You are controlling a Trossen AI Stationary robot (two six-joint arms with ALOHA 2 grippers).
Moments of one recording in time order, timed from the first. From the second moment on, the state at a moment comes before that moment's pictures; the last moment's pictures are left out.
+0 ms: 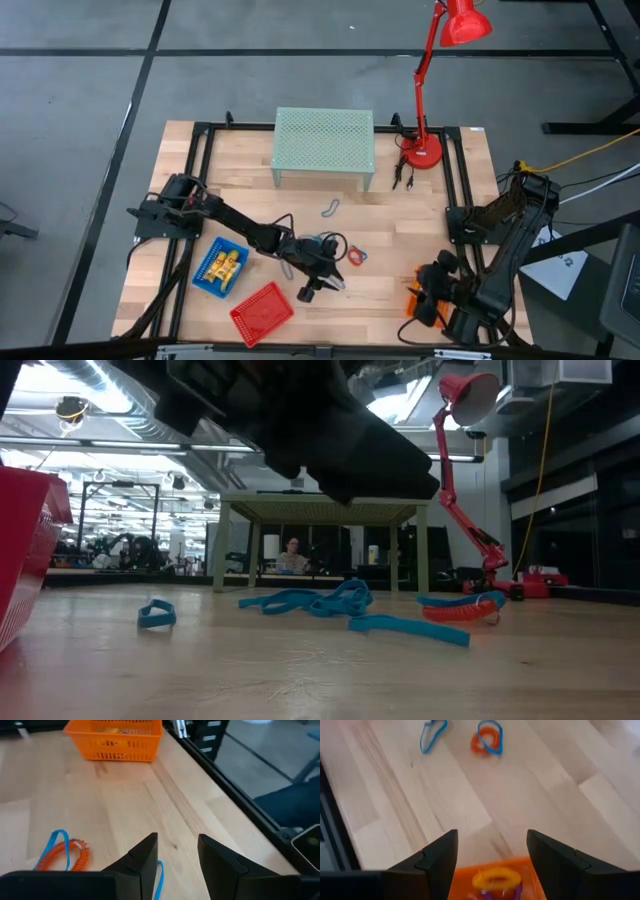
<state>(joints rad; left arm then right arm) -0.27 1.93 1.09 0.40 0.13 -0.02 1.11 1.59 1.16 -1.14 0.60 1.63</state>
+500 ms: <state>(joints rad) -0.21 2.17 1.38 0.19 0.06 0.02 1.10 1.59 1.16 -1.14 0.74 1.60</state>
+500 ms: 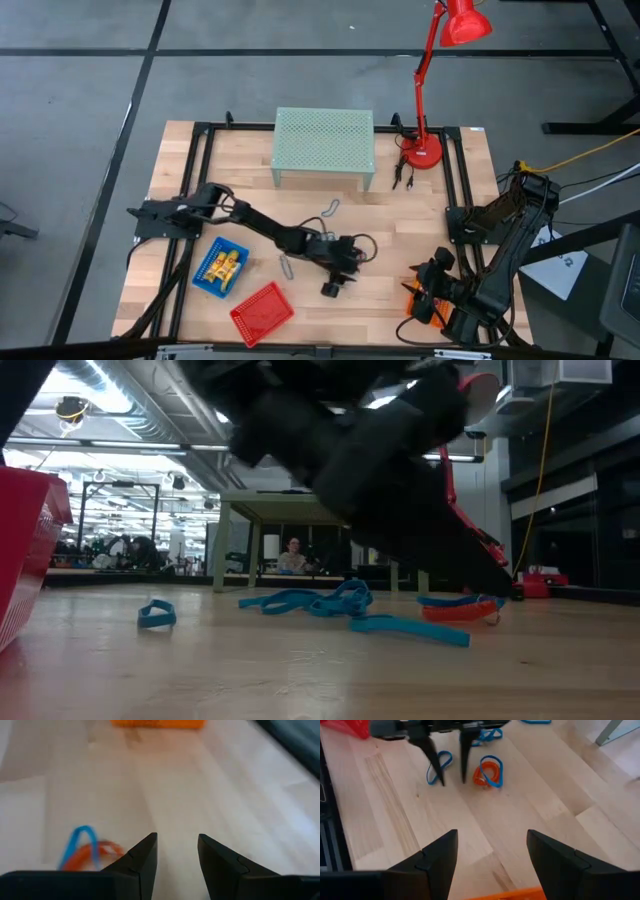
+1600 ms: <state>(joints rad) -0.17 2.20 1.55 -0.15 -0.20 0.06 1.10 1.59 1.16 -1.13 0.74 1.59</state>
